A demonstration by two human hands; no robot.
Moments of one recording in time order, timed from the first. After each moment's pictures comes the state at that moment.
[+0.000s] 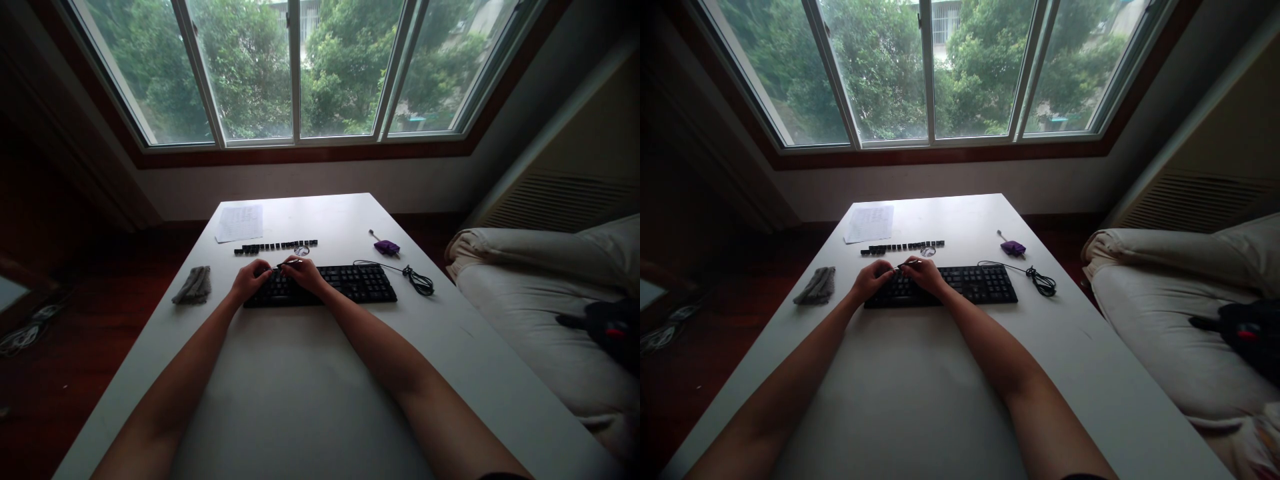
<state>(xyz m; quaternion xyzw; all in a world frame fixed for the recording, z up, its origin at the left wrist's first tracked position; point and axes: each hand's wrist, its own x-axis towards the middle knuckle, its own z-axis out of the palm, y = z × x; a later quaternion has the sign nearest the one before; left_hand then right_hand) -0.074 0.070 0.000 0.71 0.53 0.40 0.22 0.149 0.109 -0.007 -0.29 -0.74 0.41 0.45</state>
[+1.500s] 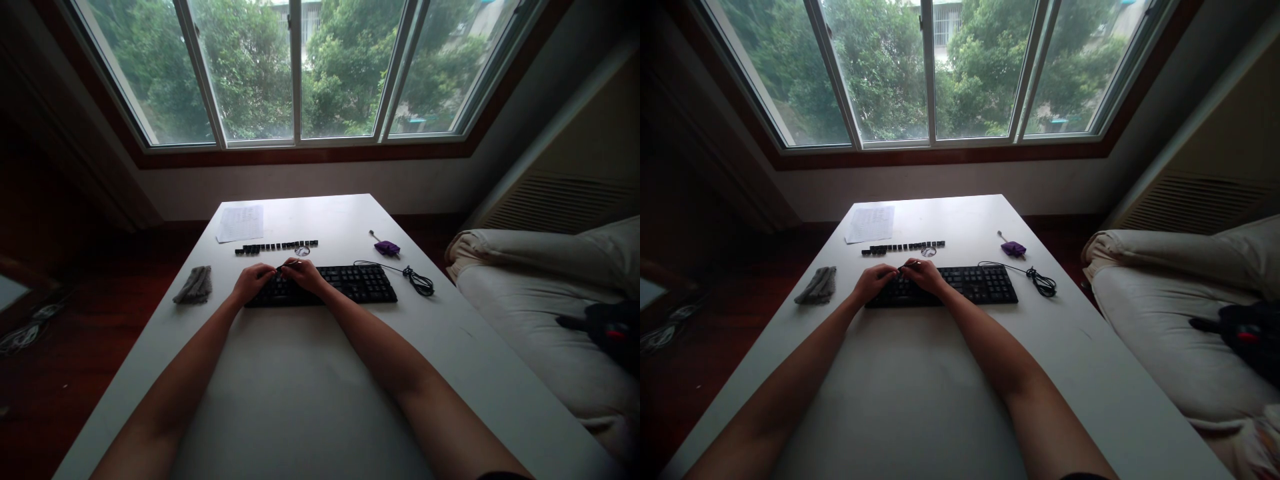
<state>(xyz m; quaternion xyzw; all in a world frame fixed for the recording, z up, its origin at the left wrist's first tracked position) -0.069 0.067 0.007 0.77 0.50 0.36 0.18 0.152 0.108 -0.002 -0.29 -0.77 0.38 0.42</state>
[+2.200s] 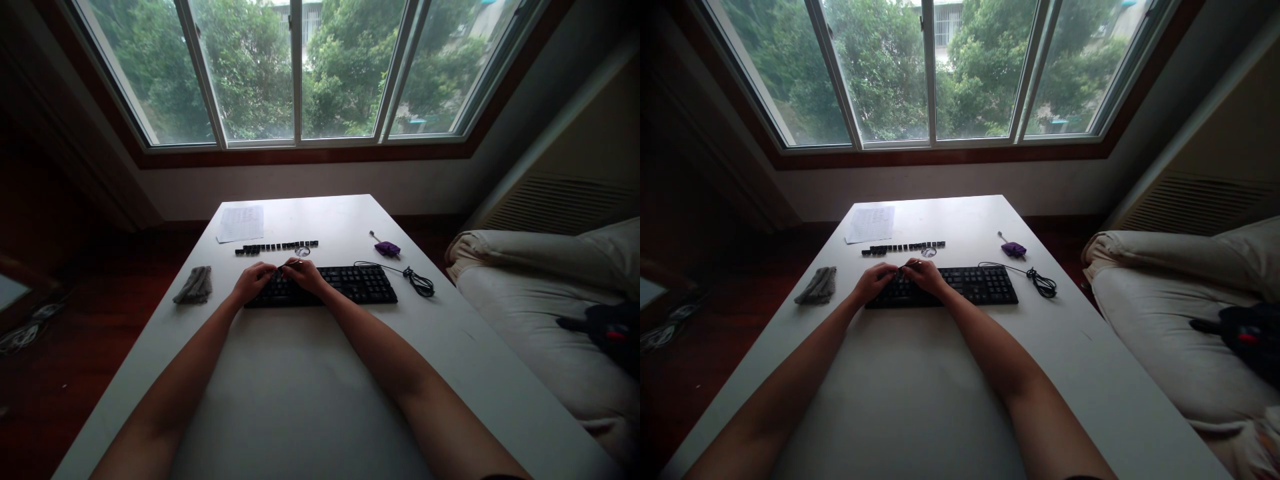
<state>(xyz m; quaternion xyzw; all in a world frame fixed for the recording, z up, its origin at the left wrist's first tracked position) -0.072 0.069 0.002 0.77 0.48 0.37 0.19 0.152 0.105 0.000 -0.30 -0.76 0.38 0.43</state>
